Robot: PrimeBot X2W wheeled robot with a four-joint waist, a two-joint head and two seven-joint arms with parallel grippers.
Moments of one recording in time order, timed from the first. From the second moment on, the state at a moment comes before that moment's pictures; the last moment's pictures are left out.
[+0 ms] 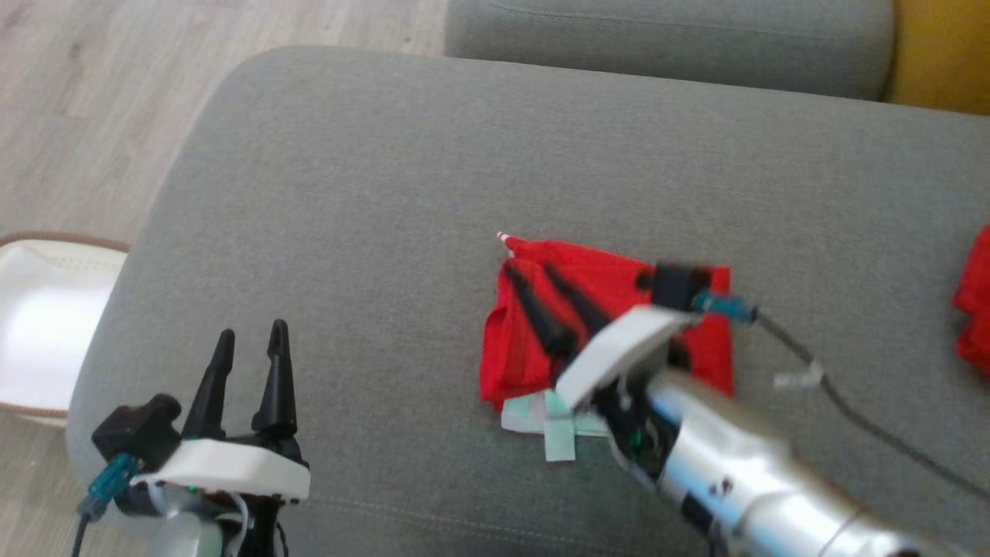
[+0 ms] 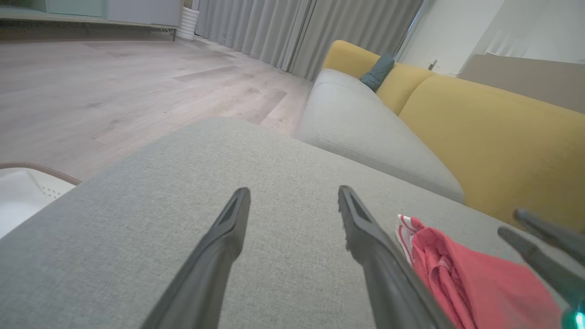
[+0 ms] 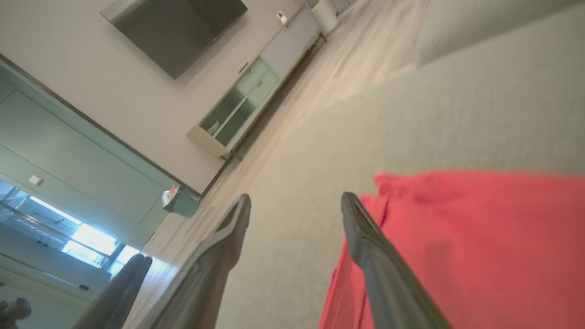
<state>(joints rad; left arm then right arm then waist) -0.03 0.04 -0.05 0.25 -0.38 -0.12 -0.25 -0.62 -0.07 1.02 0.75 1.26 0.13 -0.25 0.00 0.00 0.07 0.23</state>
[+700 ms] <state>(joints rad) -0.05 0.04 -0.05 0.14 -0.40 -0.10 -0.25 -0.32 -0.07 0.19 0.46 0.20 0.13 -0.25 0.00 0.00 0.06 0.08</state>
